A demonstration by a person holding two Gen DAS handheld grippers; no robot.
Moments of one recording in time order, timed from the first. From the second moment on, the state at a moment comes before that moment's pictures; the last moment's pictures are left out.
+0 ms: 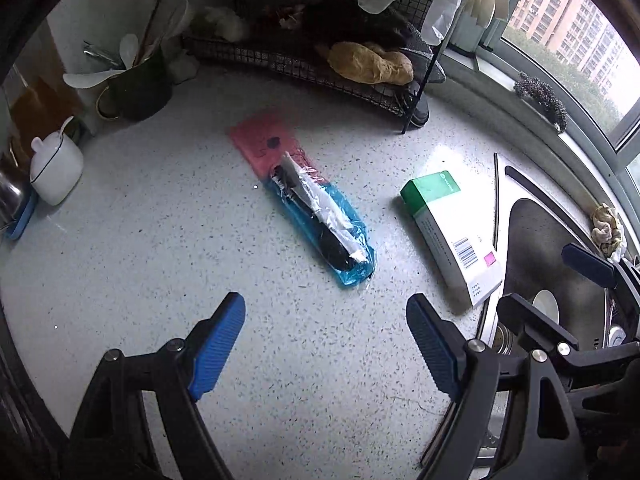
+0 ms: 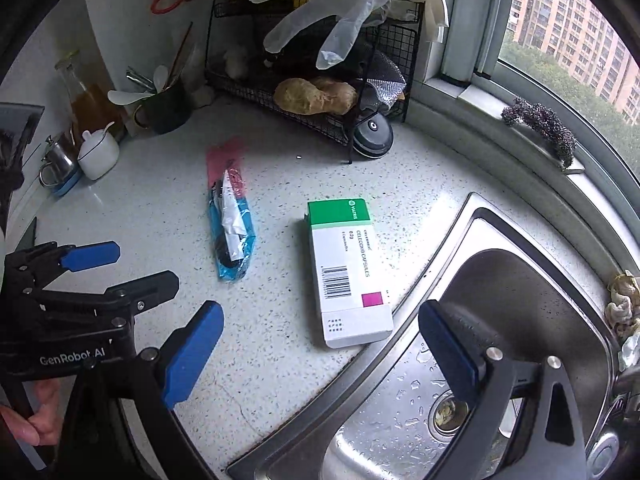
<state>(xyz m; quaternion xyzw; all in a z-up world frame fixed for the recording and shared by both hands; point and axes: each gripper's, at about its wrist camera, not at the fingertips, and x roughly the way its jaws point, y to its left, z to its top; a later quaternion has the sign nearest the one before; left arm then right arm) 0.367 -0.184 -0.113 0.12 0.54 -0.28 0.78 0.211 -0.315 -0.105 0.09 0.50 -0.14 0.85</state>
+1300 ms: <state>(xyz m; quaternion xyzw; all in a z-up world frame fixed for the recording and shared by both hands) 0.478 -0.241 -0.173 0.10 0.59 -0.24 0.76 0.294 -0.374 -0.151 0.11 0.54 -0.11 0.83</state>
